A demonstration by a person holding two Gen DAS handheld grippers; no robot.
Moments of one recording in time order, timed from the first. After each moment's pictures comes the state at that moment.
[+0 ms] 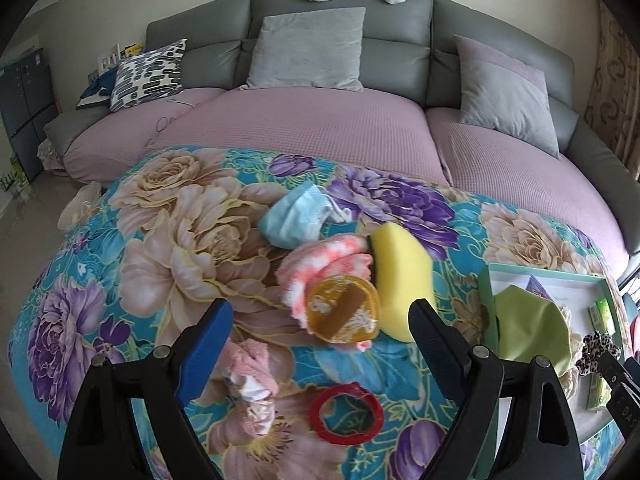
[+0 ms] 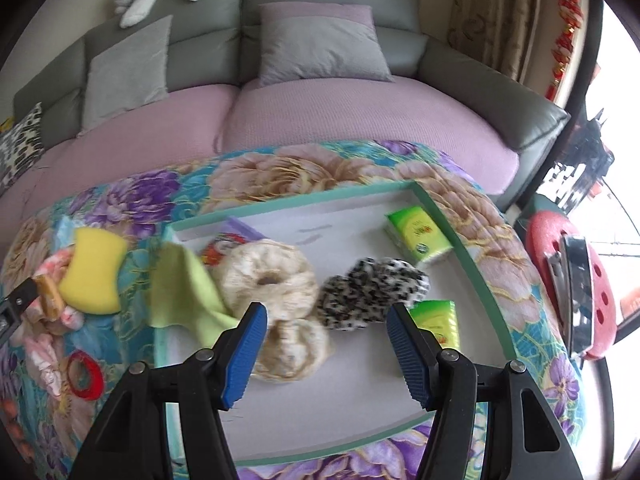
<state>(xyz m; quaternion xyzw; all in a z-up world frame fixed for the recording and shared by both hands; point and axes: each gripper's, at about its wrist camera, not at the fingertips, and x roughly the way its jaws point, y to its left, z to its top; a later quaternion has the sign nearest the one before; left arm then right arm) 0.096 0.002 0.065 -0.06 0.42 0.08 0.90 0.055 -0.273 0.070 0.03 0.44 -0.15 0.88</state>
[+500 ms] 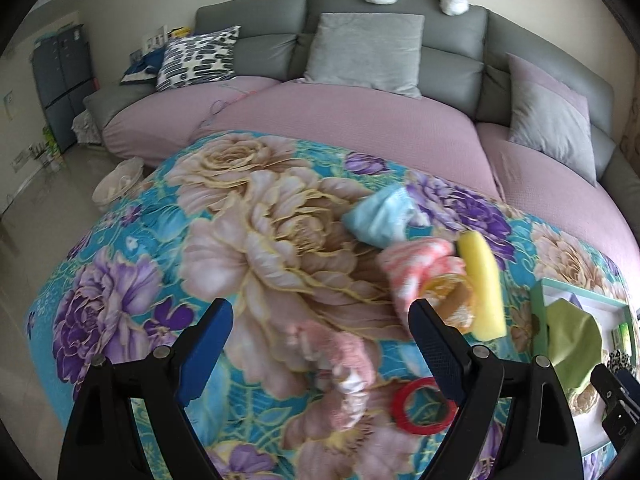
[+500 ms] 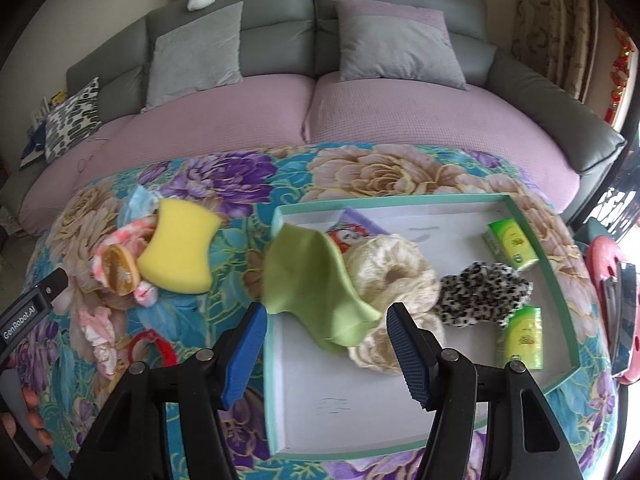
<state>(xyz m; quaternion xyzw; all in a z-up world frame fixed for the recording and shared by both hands) 0.073 0.068 0.064 -0.09 0.42 0.15 0.89 0.064 -0.204 0.067 0.02 0.45 -0.04 0.89</state>
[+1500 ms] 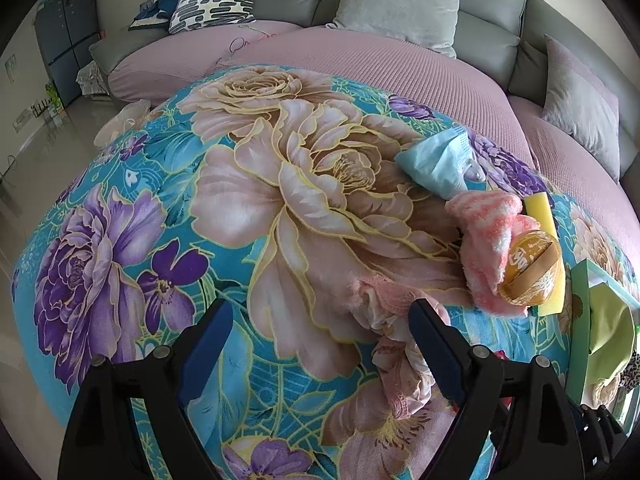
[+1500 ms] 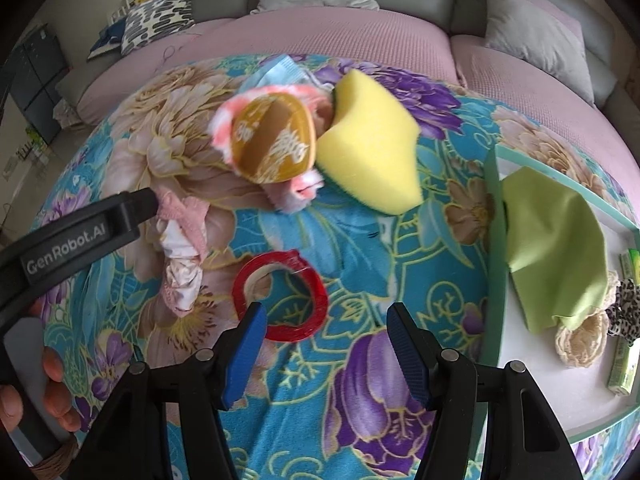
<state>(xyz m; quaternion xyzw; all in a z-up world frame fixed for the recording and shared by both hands) 0.076 0.104 0.009 -0.13 0.49 0.16 0.85 0.075 -0.072 0.003 -0.06 0.53 0.11 0.84</state>
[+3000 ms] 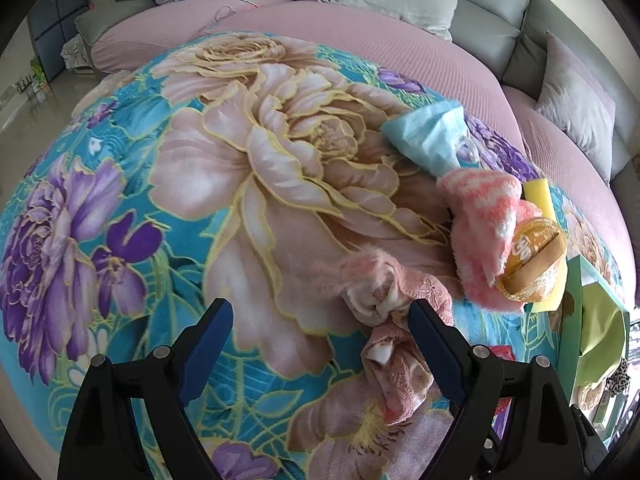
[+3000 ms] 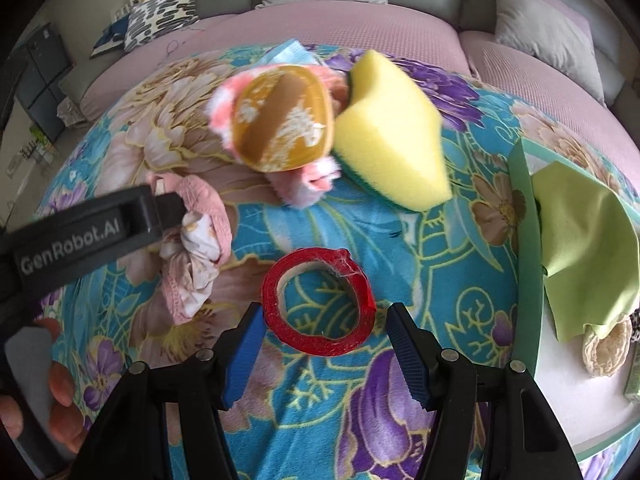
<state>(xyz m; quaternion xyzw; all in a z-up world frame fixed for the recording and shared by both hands) 0.088 0.097 -0.017 -0.17 0.52 0.12 0.83 0.084 -0.066 -0.016 -0.05 0.53 0.12 0.83</state>
